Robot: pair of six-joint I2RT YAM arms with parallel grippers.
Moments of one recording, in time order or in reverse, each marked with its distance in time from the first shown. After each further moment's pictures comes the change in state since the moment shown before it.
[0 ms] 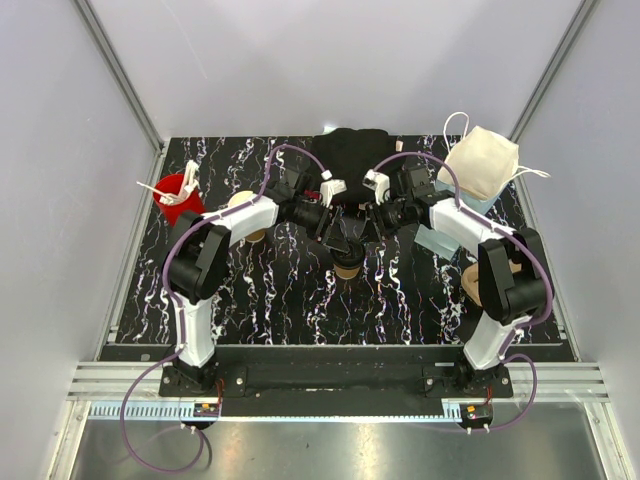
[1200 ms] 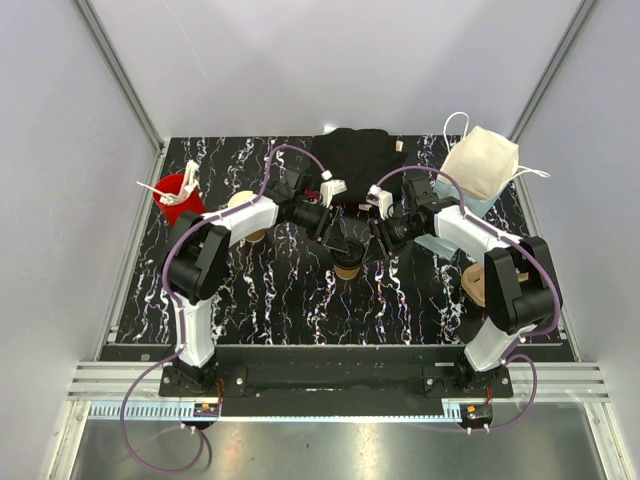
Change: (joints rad) left arm -0.001 -0.003 -0.004 0.003 0.001 0.000; right arm -0.001 -0.077 -0.078 -0.166 -0.050 -0.024
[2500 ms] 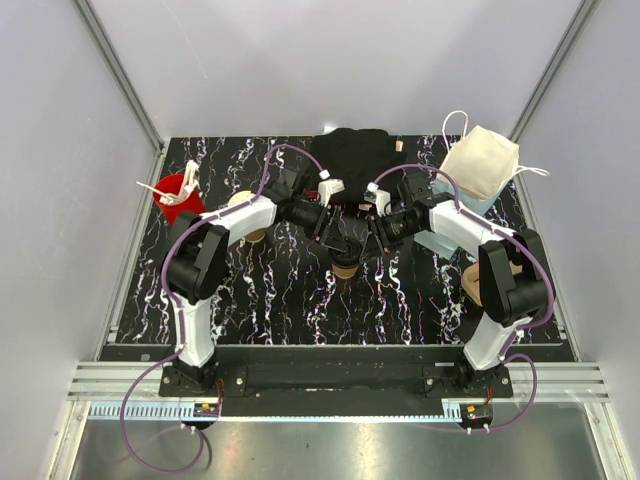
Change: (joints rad) left arm 0.006 -0.002 -0.002 -0.007 -0.002 0.009; right arm 0.015 0.065 0.055 -0.030 0.004 0.095
